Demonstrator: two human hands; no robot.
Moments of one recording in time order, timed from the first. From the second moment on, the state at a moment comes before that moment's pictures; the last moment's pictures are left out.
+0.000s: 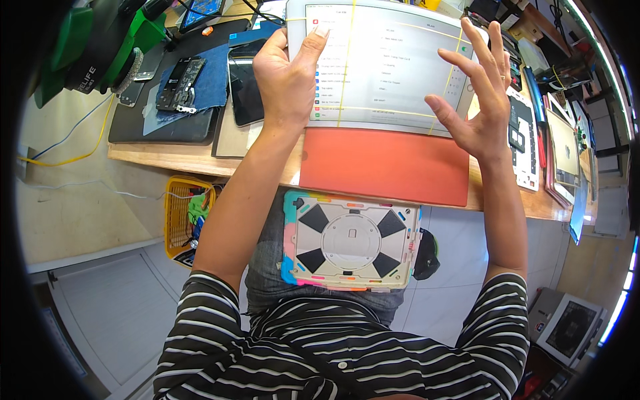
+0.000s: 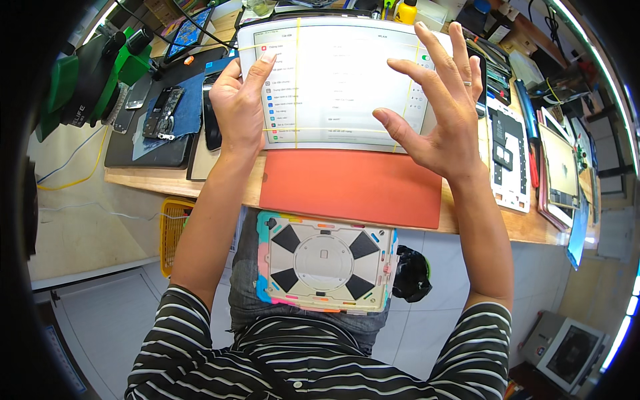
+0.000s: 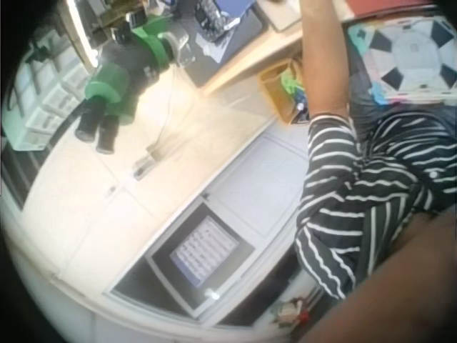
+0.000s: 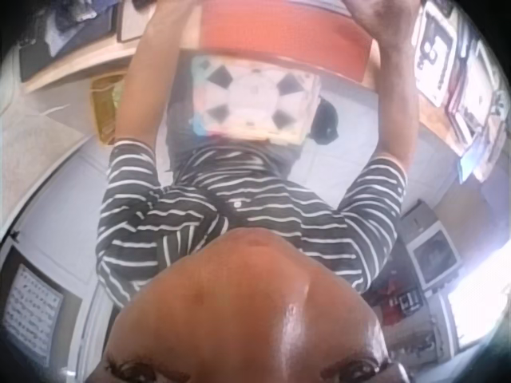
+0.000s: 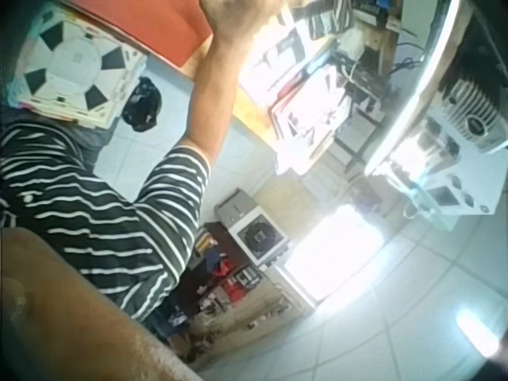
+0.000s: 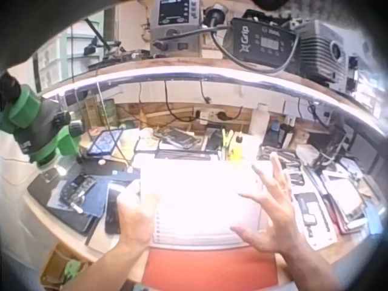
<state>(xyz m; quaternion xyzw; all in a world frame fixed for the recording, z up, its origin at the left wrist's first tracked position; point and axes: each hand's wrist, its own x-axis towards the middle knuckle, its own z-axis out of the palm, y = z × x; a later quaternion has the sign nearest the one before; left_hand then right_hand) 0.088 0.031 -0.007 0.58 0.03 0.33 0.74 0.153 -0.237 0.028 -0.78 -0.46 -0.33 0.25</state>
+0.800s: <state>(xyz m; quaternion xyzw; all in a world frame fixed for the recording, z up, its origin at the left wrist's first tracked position) 0.085 0.034 -0.008 0.53 0.01 0.32 0.79 0.144 -0.233 0.027 -0.82 -0.44 -0.30 0.21</state>
